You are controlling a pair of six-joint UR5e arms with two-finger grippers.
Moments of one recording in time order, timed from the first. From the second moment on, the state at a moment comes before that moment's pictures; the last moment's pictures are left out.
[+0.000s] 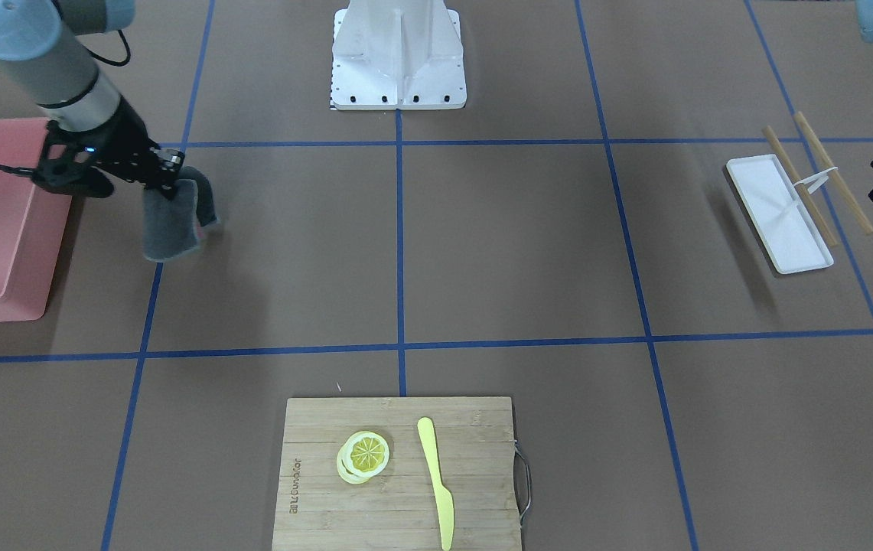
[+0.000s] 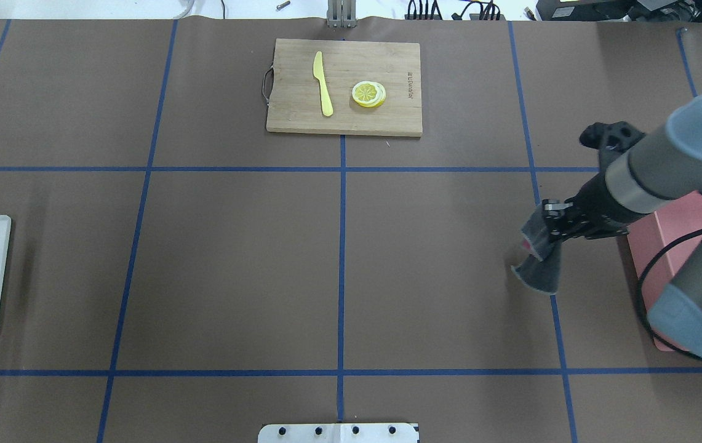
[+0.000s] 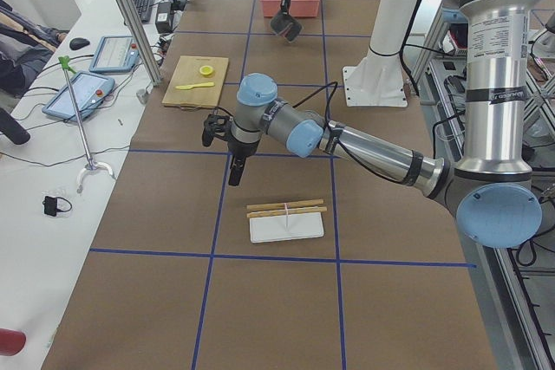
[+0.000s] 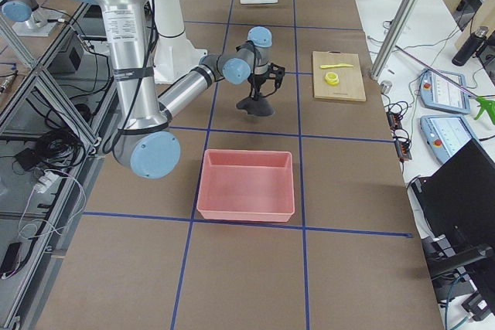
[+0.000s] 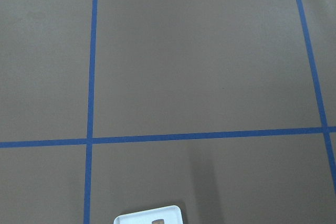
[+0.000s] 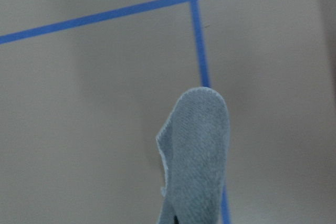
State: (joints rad) left arm -1.34 -1.51 -1.96 -1.80 -2.20 -0.49; right arm 0.86 -1.51 2.09 -1.51 2.18 1.11
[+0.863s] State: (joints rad) left arm -1.34 -1.50 -1.97 -1.80 -2.20 -0.49; right arm 1.41 -1.80 2.00 -1.59 2.34 0.22
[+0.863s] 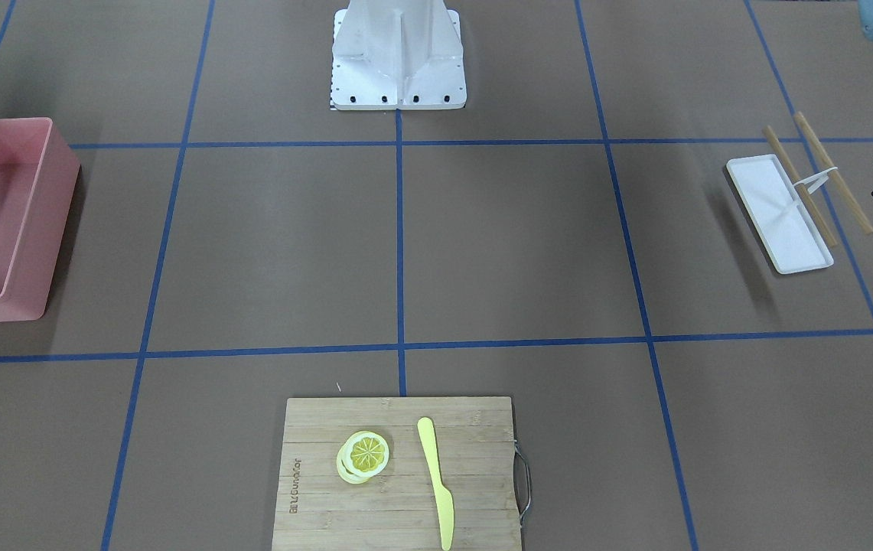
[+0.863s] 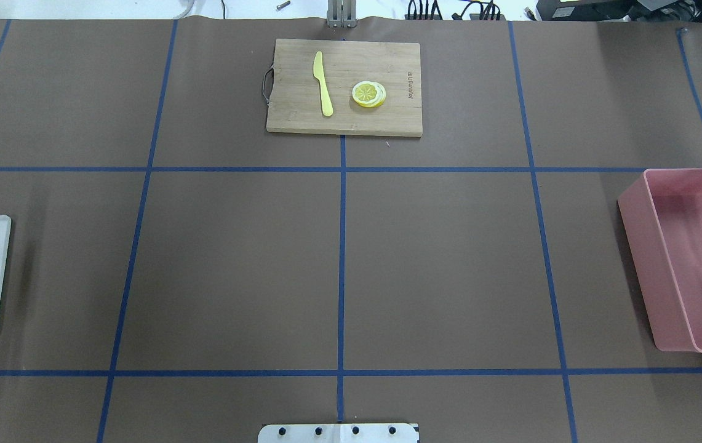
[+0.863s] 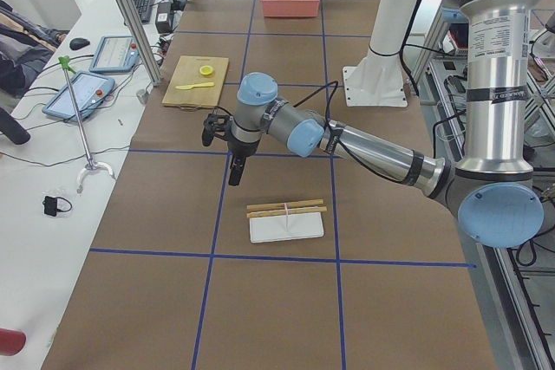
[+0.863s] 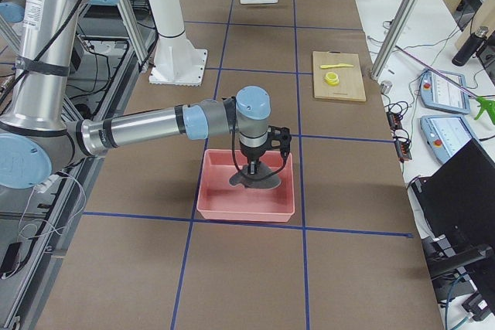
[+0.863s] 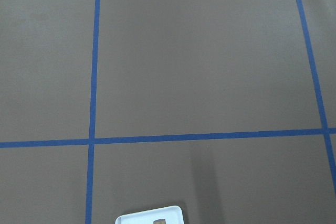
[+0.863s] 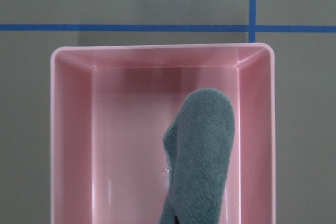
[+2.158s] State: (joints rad) left arm -1.50 -1.43 -1.94 -1.47 -2.27 0.06; right arm 1.43 -1.80 1.94 -1.60 2.33 0.16
